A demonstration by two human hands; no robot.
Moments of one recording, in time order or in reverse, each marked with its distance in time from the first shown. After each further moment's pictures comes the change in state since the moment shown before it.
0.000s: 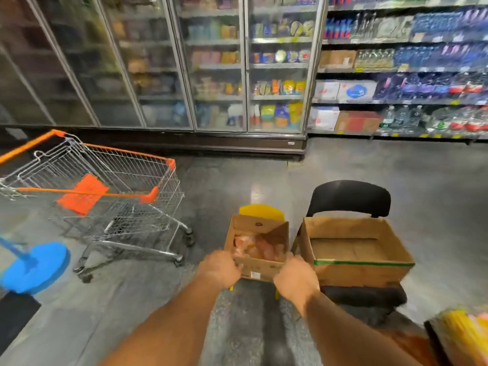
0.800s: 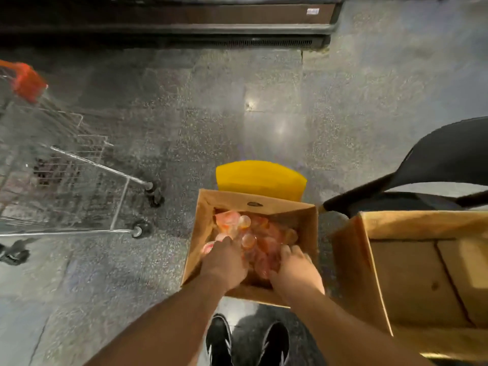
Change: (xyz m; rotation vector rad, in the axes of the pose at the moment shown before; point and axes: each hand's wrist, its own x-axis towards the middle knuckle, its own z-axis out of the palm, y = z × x) left_hand 0.495 -0.012 0.207 0.068 -0.337 -0.028; right_hand 0.484 0.049 0.181 -0.019 -0.357 0.115
